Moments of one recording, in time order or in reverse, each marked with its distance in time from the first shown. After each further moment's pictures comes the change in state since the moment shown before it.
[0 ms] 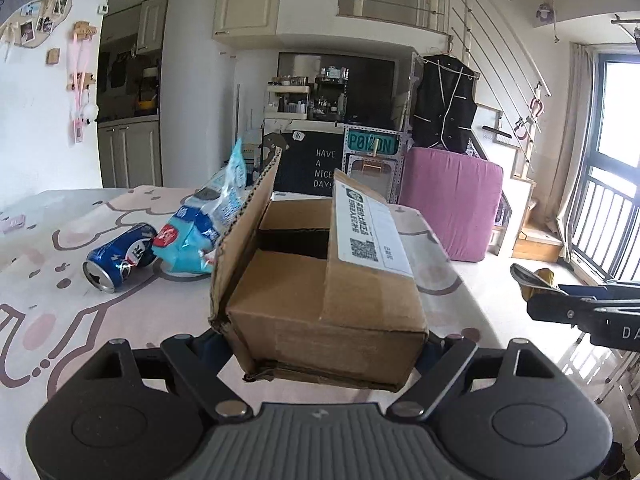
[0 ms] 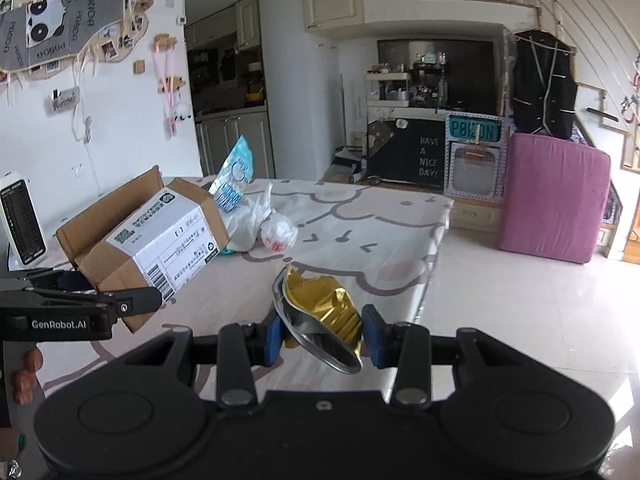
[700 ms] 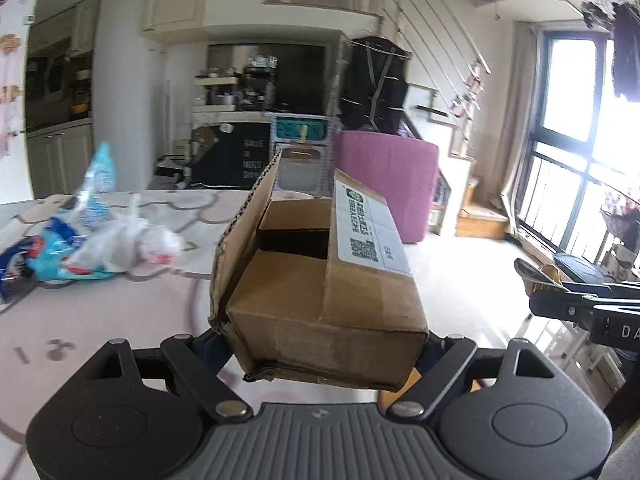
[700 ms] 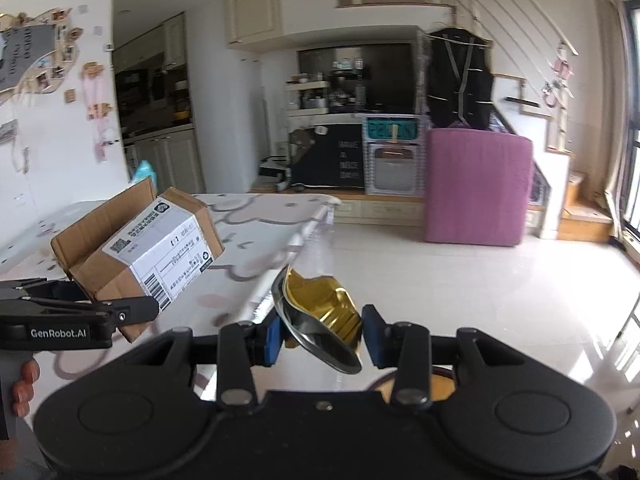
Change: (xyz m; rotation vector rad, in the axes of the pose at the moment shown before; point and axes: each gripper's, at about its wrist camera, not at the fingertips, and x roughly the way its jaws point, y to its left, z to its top) left arm 0.025 -0.135 -0.003 0.071 0.048 -0.164; right arm -0.077 -0.109 -0.027 0.098 -0.023 -0.197
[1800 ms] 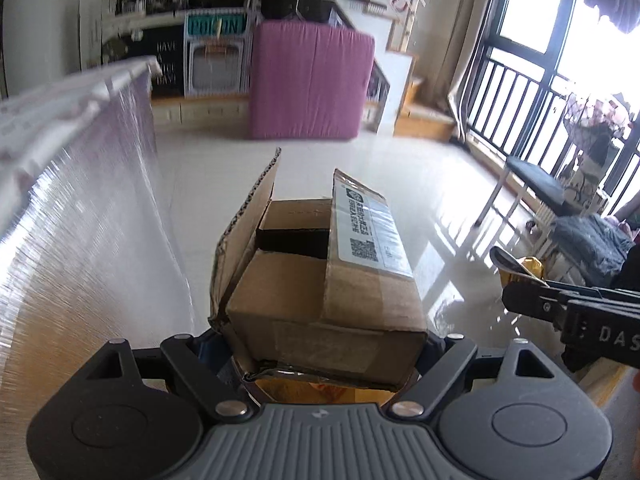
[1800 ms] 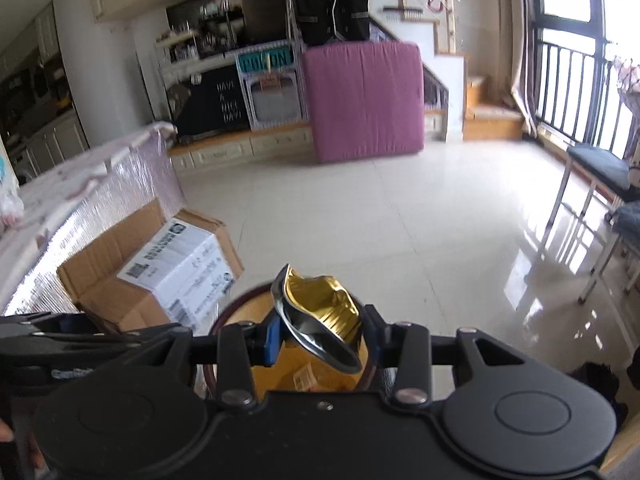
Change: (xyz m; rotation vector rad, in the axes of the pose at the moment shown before) left arm 0.177 -0.137 -0.081 0.041 0.310 -0.166; right arm 0.065 -0.162 -0.098 0.227 0.201 -0.231
